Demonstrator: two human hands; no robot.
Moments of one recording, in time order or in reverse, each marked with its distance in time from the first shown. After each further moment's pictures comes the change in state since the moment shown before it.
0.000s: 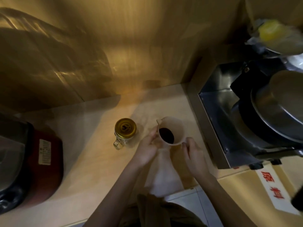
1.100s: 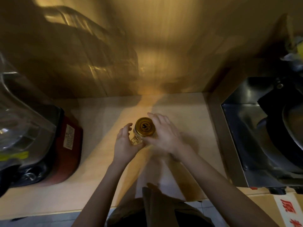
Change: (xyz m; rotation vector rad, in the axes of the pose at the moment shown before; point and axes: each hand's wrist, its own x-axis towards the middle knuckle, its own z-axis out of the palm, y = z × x) left_hand -0.024 -0.047 -0.091 0.540 0.584 0.016; right_hand 0.075 -0.127 0.049 -0.296 -0.393 -0.454
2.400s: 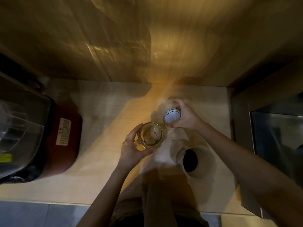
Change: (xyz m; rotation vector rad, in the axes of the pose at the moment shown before) left_hand 0.021 -0.028 0.034 -0.260 -0.079 -0.062; right_hand 0.102 0.123 0.025 0.381 -0.210 0.178
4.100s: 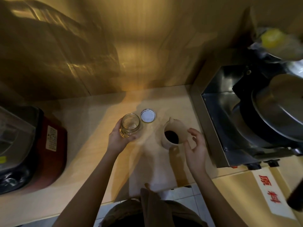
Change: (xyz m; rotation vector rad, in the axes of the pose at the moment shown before) left_hand -0.005 0.012 -0.001 0.028 -0.028 -0.005; right_hand -0.226 -0.002 0.064 0.317 0.952 0.101
